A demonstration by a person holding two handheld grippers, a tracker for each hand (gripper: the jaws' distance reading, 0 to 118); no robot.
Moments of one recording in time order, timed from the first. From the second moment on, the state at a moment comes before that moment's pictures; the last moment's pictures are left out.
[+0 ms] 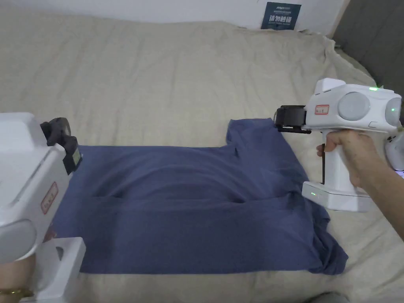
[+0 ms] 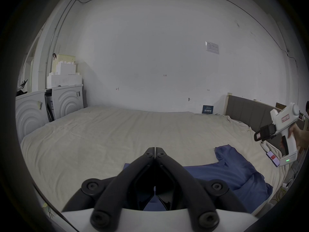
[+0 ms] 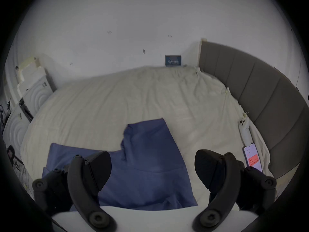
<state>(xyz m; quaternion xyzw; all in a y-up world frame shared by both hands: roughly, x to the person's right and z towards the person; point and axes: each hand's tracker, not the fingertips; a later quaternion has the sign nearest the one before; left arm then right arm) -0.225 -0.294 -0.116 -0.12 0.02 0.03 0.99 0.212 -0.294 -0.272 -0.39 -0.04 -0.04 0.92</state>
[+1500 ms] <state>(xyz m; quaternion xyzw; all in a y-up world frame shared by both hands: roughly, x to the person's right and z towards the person) -0.332 -0.399 -0.388 -0.54 0.09 0.03 0.84 0.247 -0.368 -0.377 -0.52 -0.08 -0.04 0.85</state>
